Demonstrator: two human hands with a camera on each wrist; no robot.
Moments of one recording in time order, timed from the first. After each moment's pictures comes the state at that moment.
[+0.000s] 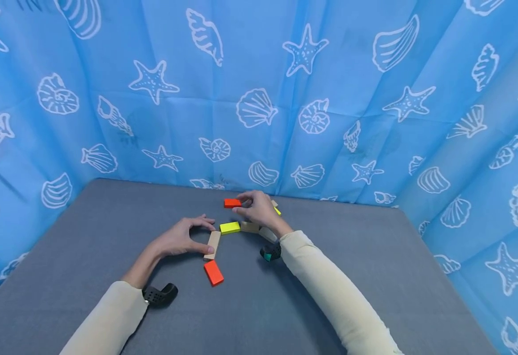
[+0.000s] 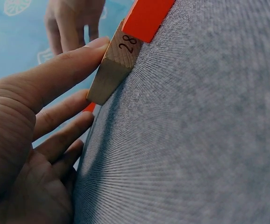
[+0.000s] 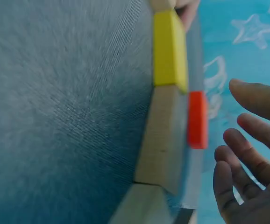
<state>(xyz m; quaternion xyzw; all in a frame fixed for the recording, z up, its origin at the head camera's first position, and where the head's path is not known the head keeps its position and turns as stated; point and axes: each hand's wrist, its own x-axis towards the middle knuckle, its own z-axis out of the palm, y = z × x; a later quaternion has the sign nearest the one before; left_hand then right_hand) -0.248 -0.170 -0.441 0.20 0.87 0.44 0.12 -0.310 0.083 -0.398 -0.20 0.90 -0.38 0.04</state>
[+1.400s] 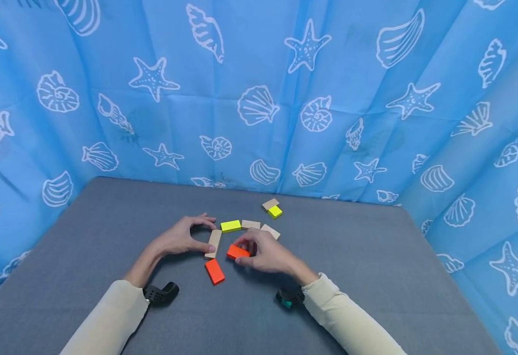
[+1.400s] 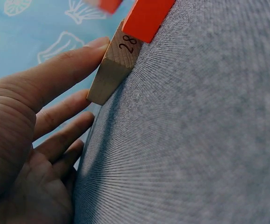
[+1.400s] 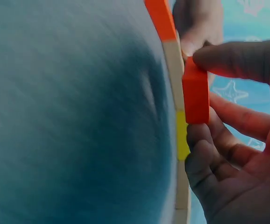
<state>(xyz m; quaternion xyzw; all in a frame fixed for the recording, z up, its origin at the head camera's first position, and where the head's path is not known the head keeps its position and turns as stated) -0.247 -0.170 -0.443 0.19 0.87 0.44 0.12 -0.222 0.110 -0.410 -0.34 0.87 -0.34 0.12</state>
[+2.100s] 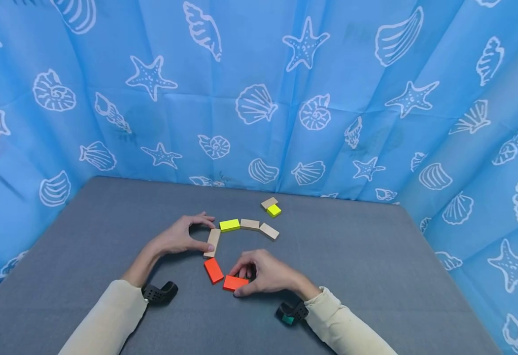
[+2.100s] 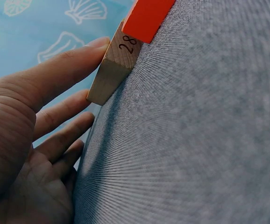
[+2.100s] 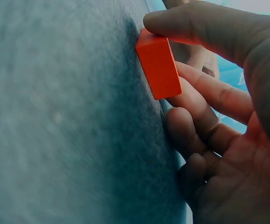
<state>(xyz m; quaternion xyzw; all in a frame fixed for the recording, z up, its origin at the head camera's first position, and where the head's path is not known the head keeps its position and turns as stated) -0.247 -0.169 -0.442 0.19 0.87 0.44 0.12 -0.200 0.118 -0.431 -0.39 0.81 -0.38 0.23</state>
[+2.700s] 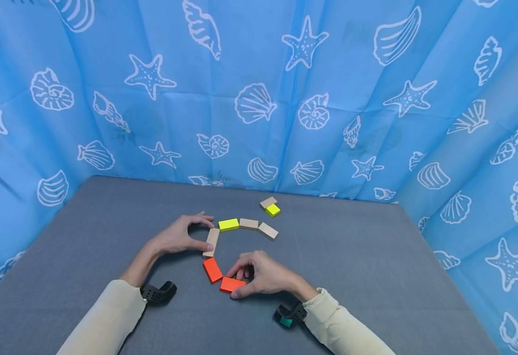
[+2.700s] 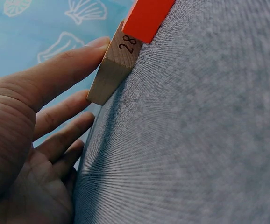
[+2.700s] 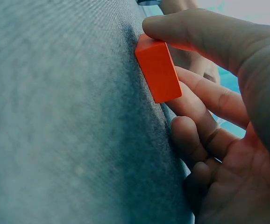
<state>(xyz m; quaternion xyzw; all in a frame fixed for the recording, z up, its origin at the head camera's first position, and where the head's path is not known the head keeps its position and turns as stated) -0.247 -0.169 -0.442 0.19 0.87 0.44 0.12 -0.197 0.116 -0.435 -0.38 0.80 -0.39 0.24</state>
